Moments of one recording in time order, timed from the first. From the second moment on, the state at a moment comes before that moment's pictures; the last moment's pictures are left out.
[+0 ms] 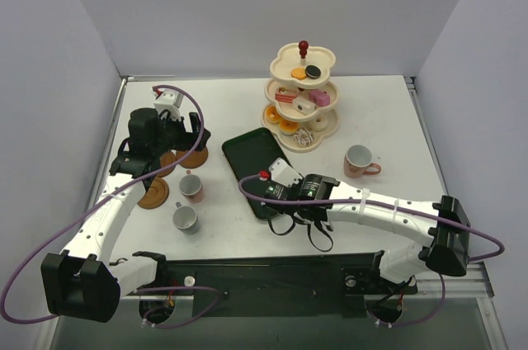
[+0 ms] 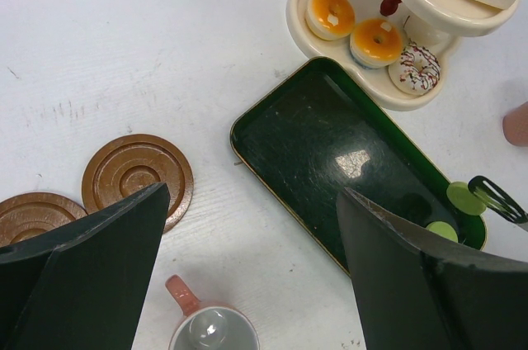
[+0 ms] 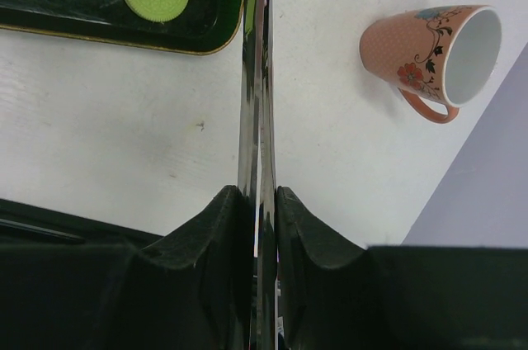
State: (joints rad) left arm -0.17 1.13 0.93 -0.19 0.24 -0.18; right arm 1.19 1.43 1.14 -1.12 0.67 0.34
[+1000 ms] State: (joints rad) left arm -0.17 1.13 0.93 -0.19 0.24 -0.18; right arm 0.71 1.36 1.79 -1.02 0.65 -0.08
